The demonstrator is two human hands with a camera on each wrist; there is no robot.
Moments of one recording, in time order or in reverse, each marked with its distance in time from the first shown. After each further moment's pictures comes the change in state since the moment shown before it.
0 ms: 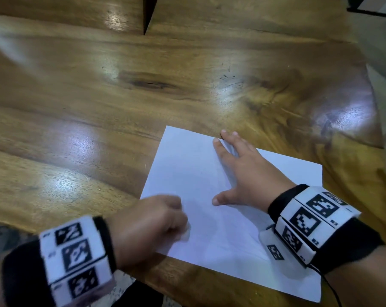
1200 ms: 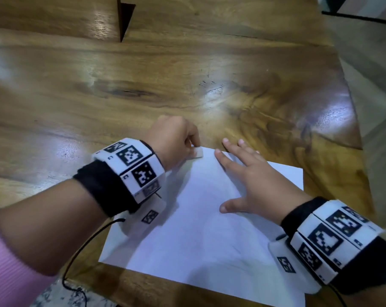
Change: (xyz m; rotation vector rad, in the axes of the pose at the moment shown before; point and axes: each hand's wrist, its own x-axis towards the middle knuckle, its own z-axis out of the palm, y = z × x) left_hand 0.127 0.012 -0.061 -0.001 0.288 -0.338; right_hand -0.019 0.039 -0.005 0.042 0.014 0.008
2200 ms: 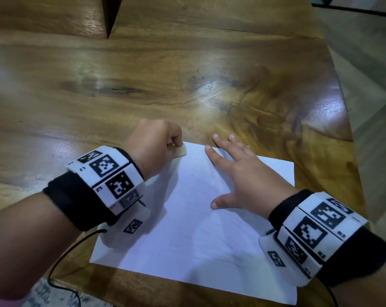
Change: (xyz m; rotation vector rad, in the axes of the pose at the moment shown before) left_hand -0.013 0.000 0.004 0.012 0.101 -0.033; right_hand 0.001 -0.001 0.000 -0.041 0.005 -0.002
